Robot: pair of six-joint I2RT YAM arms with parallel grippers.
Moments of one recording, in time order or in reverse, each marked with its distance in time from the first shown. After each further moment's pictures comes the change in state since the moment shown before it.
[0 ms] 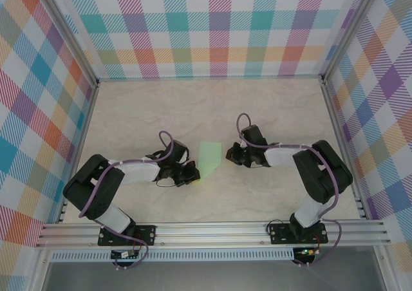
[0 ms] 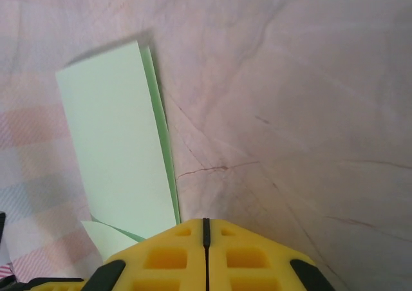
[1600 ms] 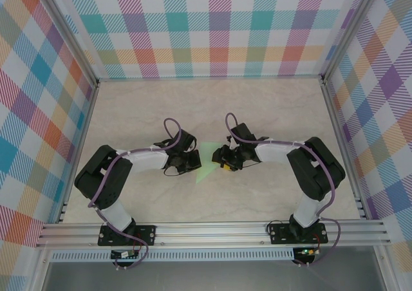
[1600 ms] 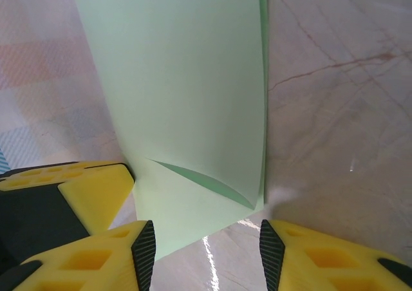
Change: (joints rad) left arm 0.000 0.118 0.203 -0.116 -0.209 0.049; right arm 0.094 0.076 0.149 -0.205 -0.127 0.019
